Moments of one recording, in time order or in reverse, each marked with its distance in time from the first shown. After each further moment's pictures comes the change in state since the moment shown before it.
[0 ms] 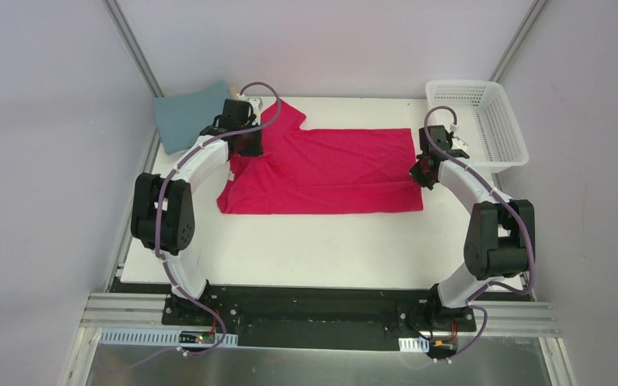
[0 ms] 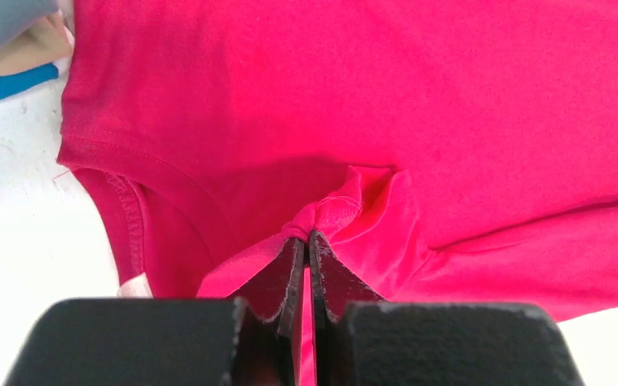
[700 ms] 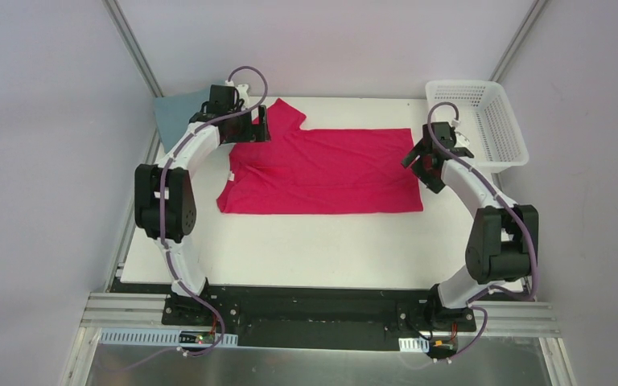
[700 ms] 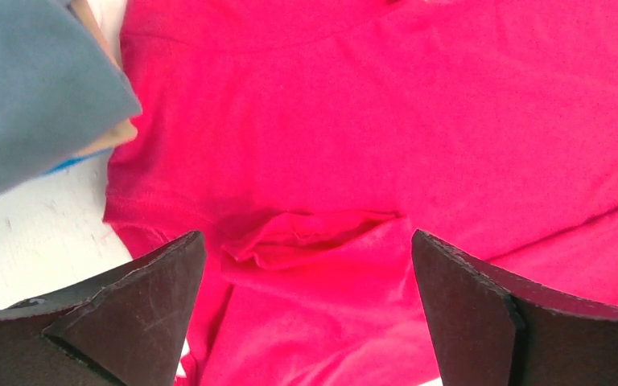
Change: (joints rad) left arm 0.098 0.144 0.189 -0.035 0.146 0.048; right arm -0.008 -0.003 0.038 -0.018 -0.019 -0.027
